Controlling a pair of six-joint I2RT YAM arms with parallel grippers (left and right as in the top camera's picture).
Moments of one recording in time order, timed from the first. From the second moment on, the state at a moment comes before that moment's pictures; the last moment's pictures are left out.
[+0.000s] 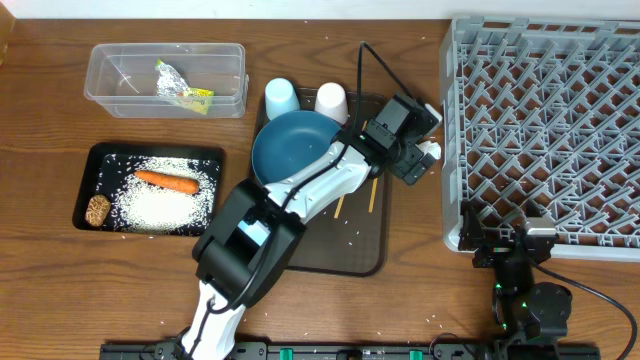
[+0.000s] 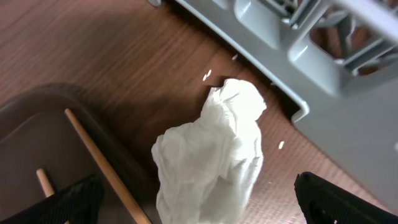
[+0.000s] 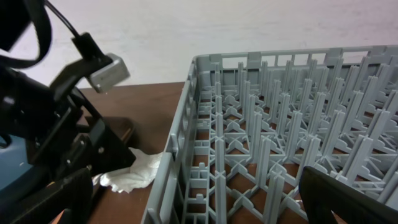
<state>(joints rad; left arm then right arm) -0.73 2.11 1.52 -0.28 0.10 0.10 0.01 0.02 0.01 -0.07 -0.03 0.10</state>
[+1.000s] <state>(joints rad) -0.76 2.22 1.52 -0.21 0.04 0.47 0.01 0.02 0.01 -0.07 -0.03 0.10</state>
